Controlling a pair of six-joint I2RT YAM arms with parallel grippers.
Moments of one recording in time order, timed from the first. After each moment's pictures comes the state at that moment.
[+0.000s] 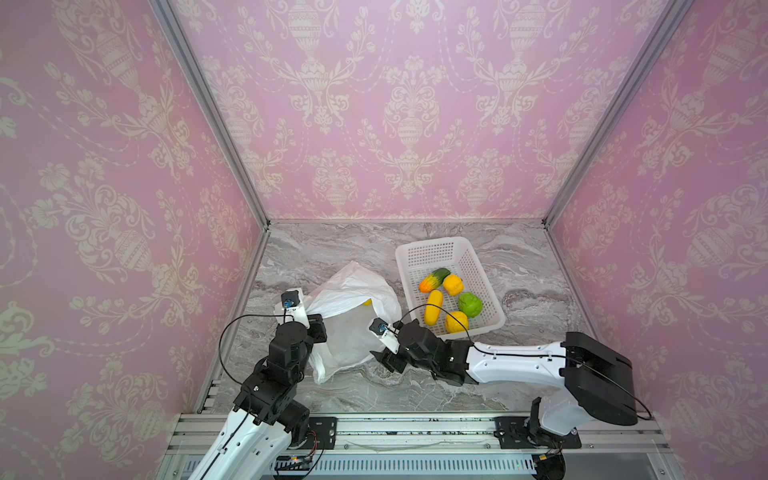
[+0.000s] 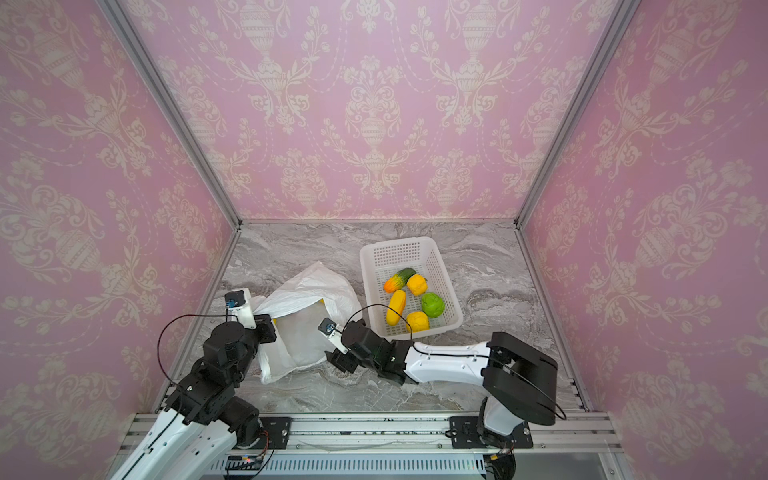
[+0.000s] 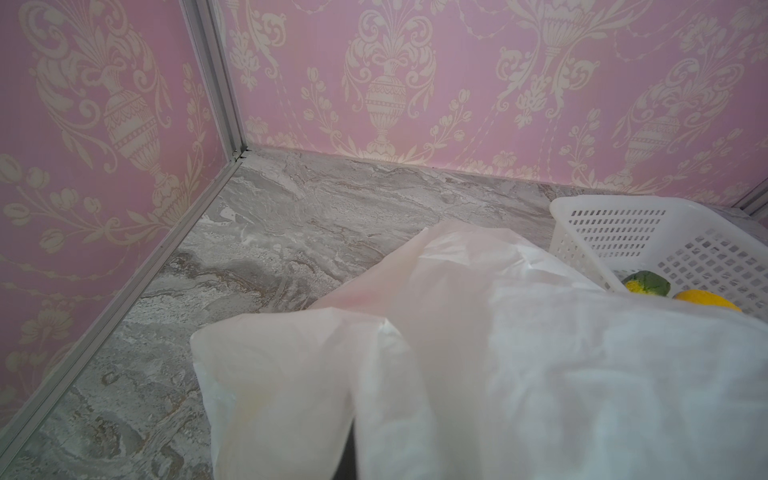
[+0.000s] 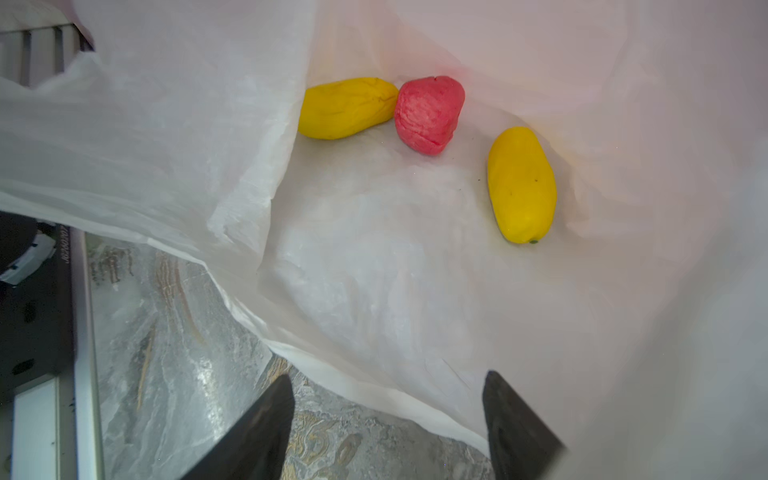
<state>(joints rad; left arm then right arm) -0.43 0.43 0.45 -0.37 -0.43 -0.29 1.15 1.62 0.87 0.16 0.18 -0.03</state>
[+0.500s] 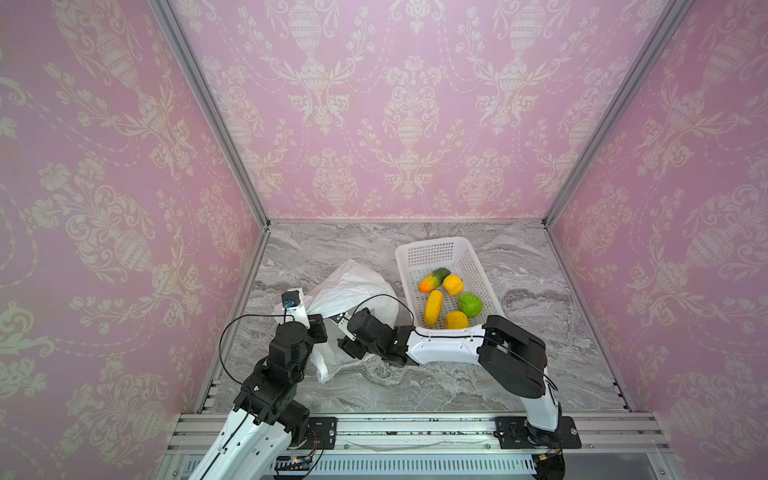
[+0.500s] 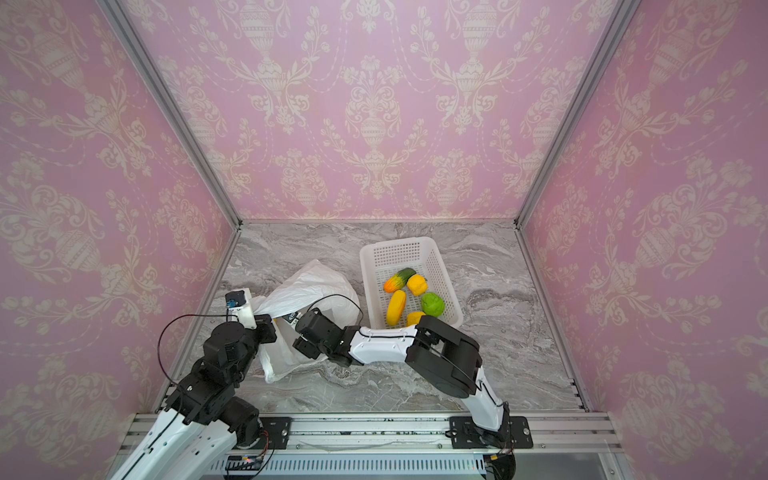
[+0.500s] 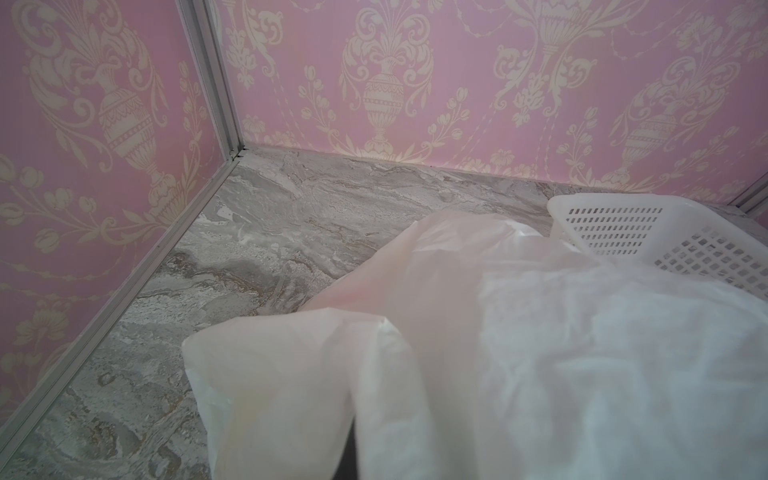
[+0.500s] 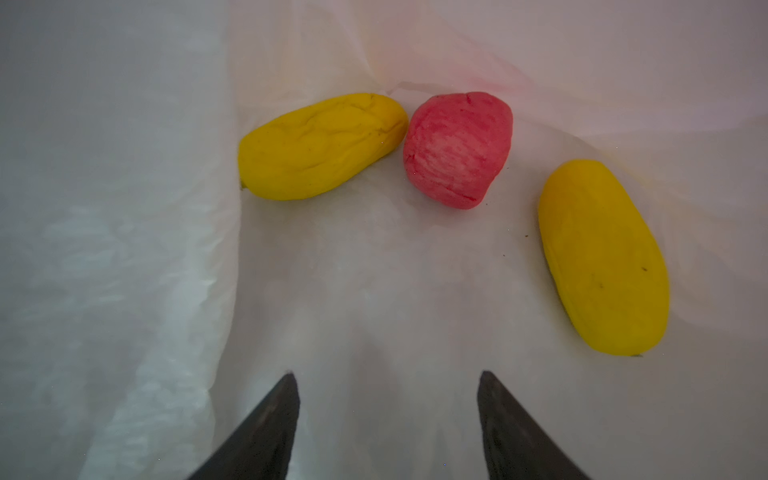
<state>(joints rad) -0.43 0.43 0.45 -0.37 -0.43 -0.29 1.14 2.07 1.36 0.05 0.23 0.00</state>
